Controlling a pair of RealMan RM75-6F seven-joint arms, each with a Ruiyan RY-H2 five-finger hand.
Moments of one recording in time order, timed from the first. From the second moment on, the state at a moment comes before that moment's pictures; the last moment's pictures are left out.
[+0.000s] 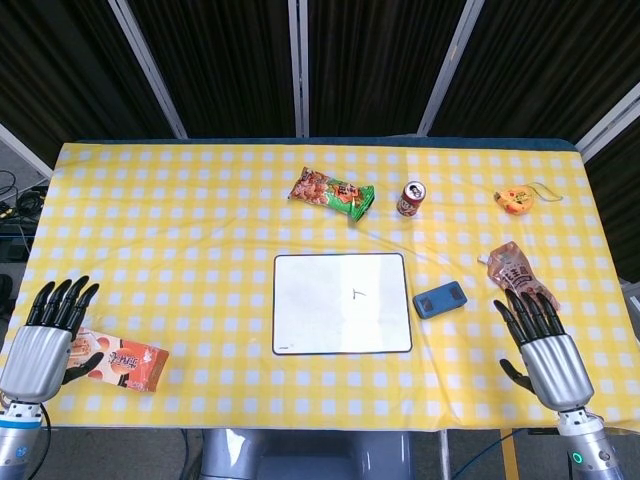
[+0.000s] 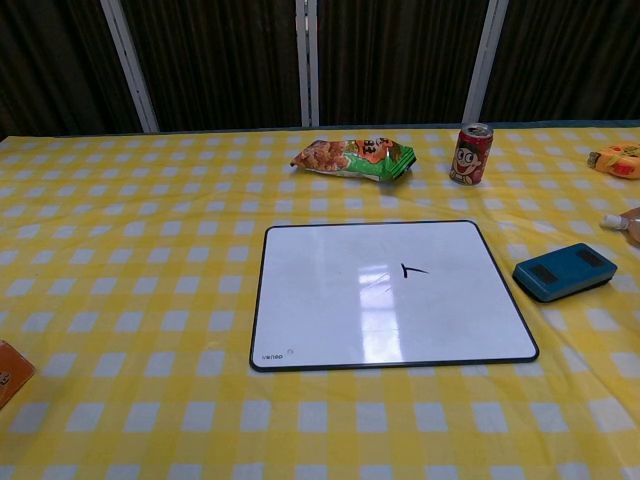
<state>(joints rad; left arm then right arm) -0.09 -1.20 -0.01 -1.67 1.63 1.54 0.26 0.12 -1.24 0.01 -1.48 -1.72 1.52 -0.15</state>
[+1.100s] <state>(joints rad) -0.10 -1.21 -0.02 -1.65 1.58 1.50 0.26 0.50 -1.31 0.13 -1.55 -1.25 0.92 -0.52</state>
